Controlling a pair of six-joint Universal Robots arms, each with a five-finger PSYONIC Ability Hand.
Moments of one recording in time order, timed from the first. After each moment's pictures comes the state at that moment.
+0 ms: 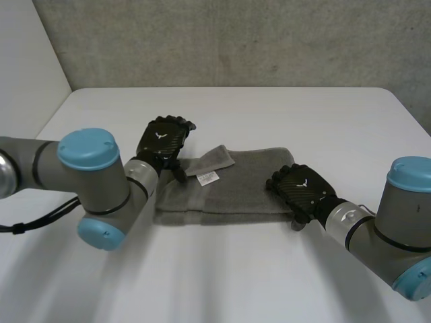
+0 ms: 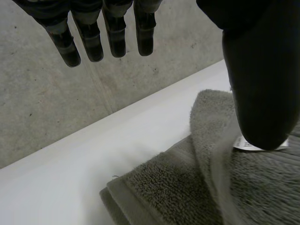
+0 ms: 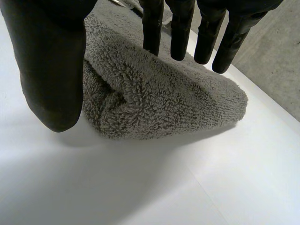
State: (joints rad) left arm 4.22 -2.28 -1.33 3.50 -1.48 3.25; right arm 1.86 -1.06 1.73 -0.27 1.13 2.60; left_hand 0.31 0.26 0.22 0.23 0.07; right_hand 0.42 0.41 0.22 0.25 0.26
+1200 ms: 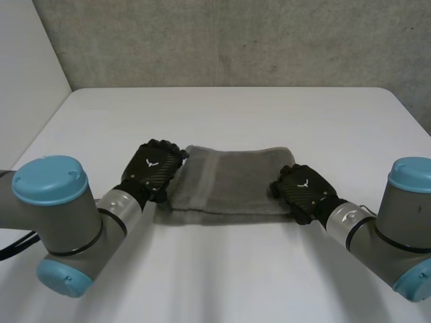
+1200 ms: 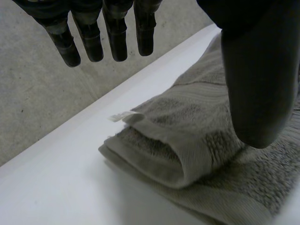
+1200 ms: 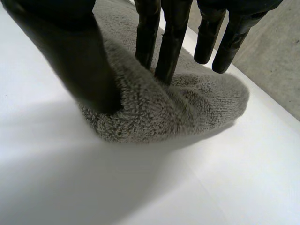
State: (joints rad) left arm 4.26 -2.03 -1.72 3.55 -1.40 3.43; right arm 1.86 -1.07 1.75 -0.27 1.14 2.60; left_hand 0.31 0.31 0.22 0.23 0.14; right_hand 1.00 0.99 0.22 0.25 0.84
